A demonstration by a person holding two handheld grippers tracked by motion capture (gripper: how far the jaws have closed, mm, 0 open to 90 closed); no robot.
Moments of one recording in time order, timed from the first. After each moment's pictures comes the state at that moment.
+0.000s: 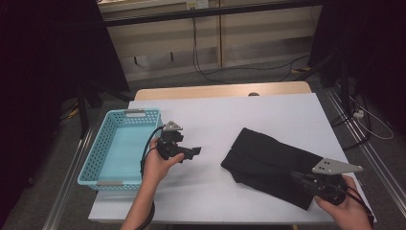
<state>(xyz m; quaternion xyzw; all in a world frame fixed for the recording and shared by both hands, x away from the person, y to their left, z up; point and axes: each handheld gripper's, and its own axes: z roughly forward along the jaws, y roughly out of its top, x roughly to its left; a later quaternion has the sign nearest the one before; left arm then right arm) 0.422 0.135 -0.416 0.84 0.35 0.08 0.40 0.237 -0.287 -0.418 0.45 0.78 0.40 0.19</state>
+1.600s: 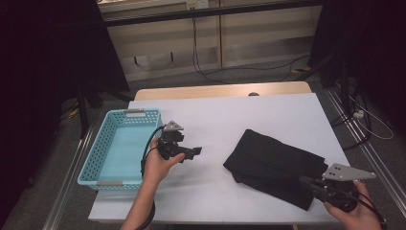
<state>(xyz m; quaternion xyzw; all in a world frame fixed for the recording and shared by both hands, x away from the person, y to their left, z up) 0.422 0.134 -0.414 0.85 0.34 0.08 0.40 0.220 -0.302 -0.417 0.45 0.78 0.39 0.20</state>
